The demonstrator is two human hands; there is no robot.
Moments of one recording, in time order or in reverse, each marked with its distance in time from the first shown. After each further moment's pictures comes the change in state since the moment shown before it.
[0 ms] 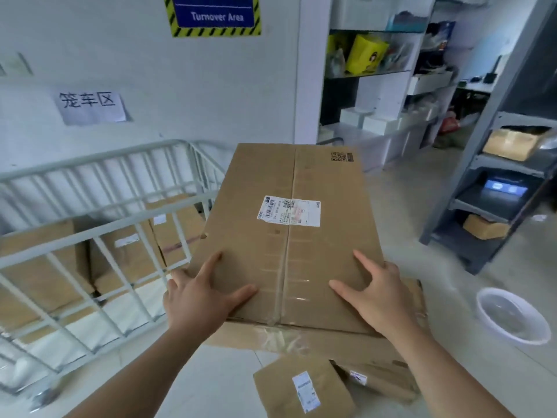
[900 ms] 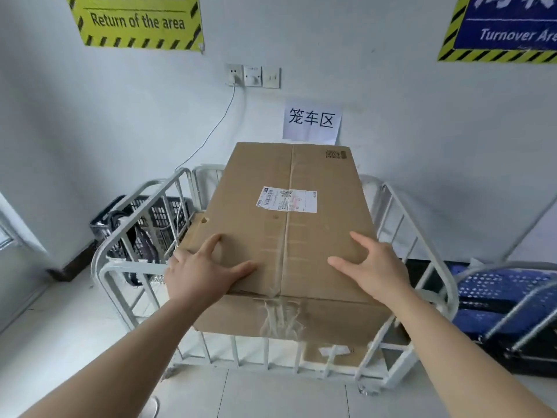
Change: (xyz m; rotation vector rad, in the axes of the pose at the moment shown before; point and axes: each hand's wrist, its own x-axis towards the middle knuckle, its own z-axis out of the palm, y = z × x) left_hand 0.355 -0.293 -0.202 0.112 0.313 -0.611; right_hand 0.272 -0.495 0.328 0.016 -0.414 -0.639
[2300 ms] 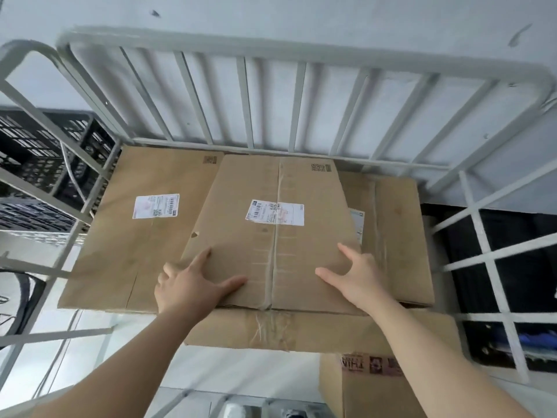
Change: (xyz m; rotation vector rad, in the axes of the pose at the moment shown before) left_hand 0.494 0.013 0.409 0.156 -0.485 -0.271; right_hand 0.514 0.171 0.388 0.005 -0.451 0.419
